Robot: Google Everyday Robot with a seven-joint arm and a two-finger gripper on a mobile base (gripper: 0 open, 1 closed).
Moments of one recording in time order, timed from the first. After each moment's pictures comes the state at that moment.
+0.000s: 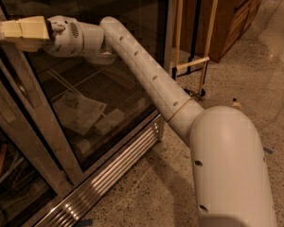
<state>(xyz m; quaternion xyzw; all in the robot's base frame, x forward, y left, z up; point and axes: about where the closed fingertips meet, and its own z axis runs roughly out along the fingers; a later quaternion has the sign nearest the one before) 0.509 0.242 1.049 -0.36 -0.39 -0.05 0.85</state>
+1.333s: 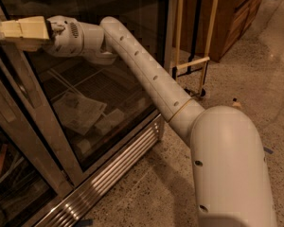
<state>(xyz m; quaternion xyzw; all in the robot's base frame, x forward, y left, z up) 0.510 0.244 1.049 -0.36 -0.39 -0.06 0.85</state>
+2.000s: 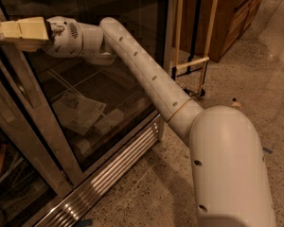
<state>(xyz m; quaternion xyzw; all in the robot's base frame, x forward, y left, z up) 0.511 0.245 1.047 -0.36 -0.39 -0.06 0.85</state>
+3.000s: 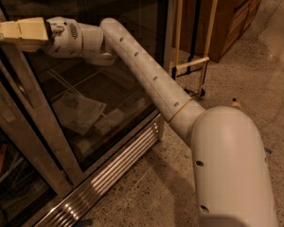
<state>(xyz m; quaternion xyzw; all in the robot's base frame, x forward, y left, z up) 0.511 0.246 1.047 -0.36 -0.39 -0.06 0.85</state>
